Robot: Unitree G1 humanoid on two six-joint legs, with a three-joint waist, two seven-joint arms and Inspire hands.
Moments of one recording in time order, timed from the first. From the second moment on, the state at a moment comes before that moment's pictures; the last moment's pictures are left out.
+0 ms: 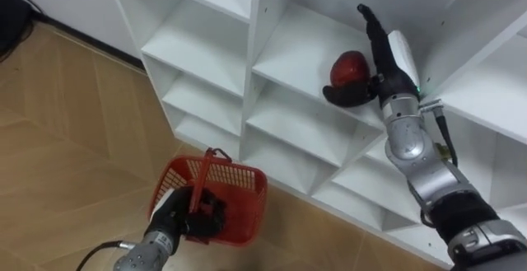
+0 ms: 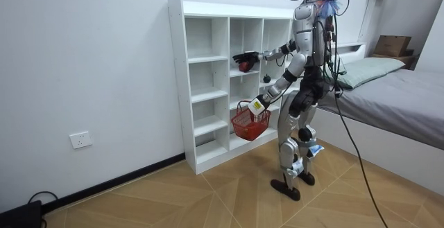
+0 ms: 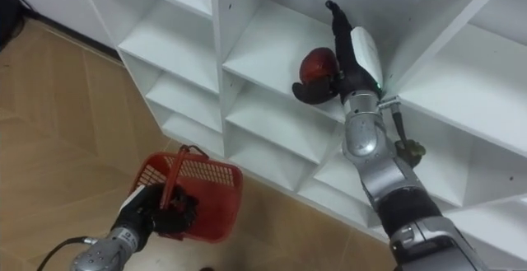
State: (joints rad) left arm -0.03 0.22 -0.18 0.77 -0.14 -0.11 -0.08; right arm -0.53 -0.33 0.29 0.78 -0.16 -0.24 -0.34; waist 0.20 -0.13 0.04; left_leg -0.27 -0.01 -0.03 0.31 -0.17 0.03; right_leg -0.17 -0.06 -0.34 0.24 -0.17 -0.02
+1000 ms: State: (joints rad) left arm -0.04 0.22 -0.22 0.77 -0.15 -0.11 -0.08; right arm -0.55 -0.33 0.31 0.91 -0.08 -0.26 -0.24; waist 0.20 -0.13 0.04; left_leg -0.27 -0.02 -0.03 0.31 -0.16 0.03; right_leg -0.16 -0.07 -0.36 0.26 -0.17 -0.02
